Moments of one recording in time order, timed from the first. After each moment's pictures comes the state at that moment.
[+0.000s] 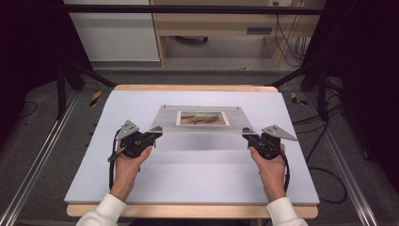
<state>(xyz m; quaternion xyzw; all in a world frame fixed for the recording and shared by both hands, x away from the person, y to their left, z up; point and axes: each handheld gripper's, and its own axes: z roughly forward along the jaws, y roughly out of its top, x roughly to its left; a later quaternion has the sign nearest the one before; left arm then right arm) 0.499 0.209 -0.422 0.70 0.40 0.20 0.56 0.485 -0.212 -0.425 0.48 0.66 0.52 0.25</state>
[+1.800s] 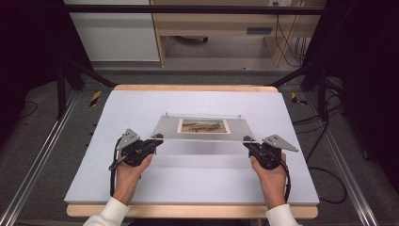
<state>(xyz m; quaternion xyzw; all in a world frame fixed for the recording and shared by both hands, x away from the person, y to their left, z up) 0.480 0.212 -0.439 0.70 0.39 0.19 0.57 0.460 -0.210 -0.437 0.49 0.66 0.51 0.25</state>
